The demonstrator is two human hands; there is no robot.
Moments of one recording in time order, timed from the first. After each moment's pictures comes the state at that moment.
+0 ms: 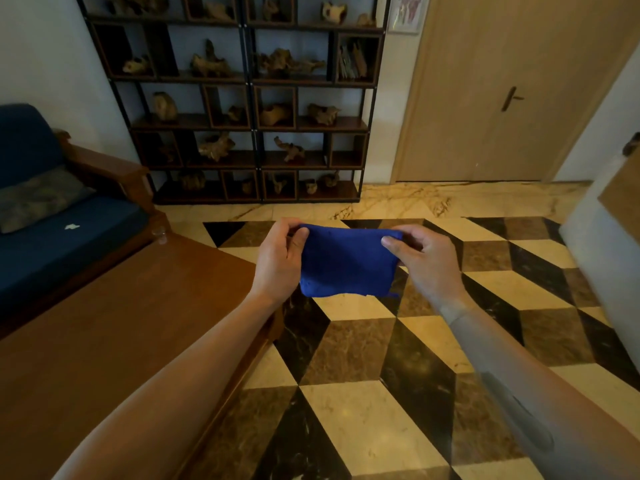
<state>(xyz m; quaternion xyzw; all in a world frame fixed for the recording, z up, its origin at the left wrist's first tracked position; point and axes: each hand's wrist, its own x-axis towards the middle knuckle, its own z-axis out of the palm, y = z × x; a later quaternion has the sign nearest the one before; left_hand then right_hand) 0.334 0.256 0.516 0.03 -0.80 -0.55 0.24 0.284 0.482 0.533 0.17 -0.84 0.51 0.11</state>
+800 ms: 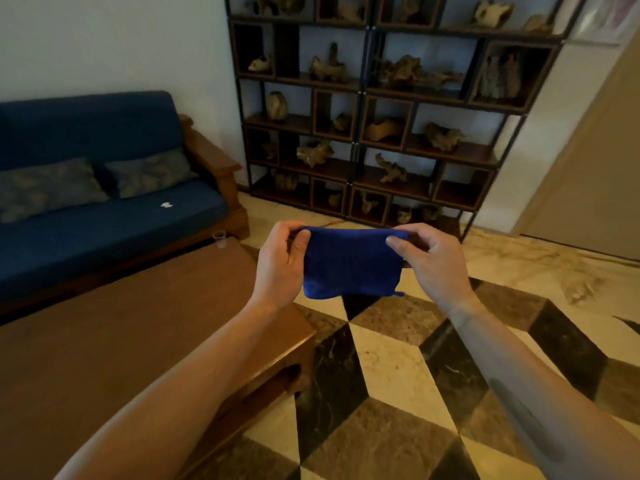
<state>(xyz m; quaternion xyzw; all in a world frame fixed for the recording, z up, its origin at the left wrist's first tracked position) 0.044 0.156 0.506 0.17 -0.78 -0.46 0.39 -0.094 0.345 0.542 0.35 -0.77 0.54 -0.01</state>
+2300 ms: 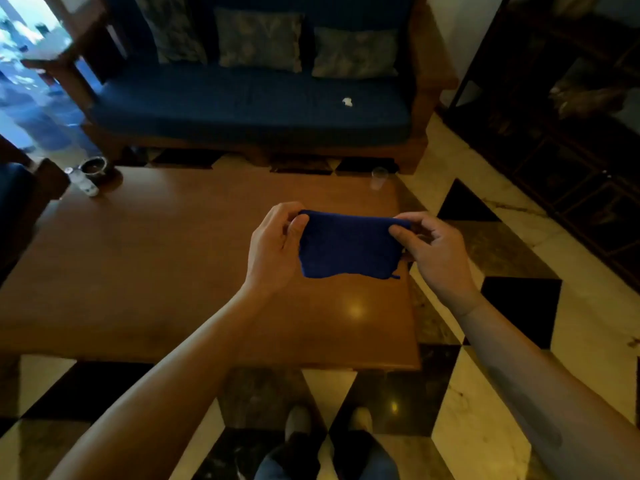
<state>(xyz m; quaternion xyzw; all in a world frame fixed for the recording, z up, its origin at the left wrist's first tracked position) 0.082 -0.131 0.380 0.50 -0.65 -0.34 0.46 -0.150 -0.079 0.415 0.50 -0.61 0.48 -0.37</state>
